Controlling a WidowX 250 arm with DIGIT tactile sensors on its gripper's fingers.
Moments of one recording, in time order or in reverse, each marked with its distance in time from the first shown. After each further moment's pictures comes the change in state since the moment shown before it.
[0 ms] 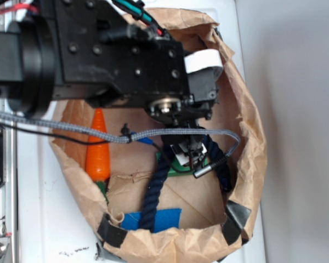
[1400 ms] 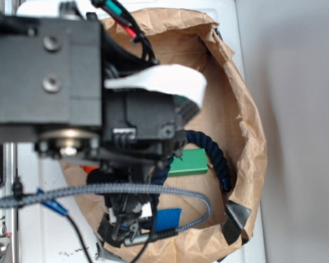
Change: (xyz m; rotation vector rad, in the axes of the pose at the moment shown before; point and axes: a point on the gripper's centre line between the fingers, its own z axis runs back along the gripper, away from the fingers) arm -0.047 -0.027 0.097 -0.058 0.083 -0.305
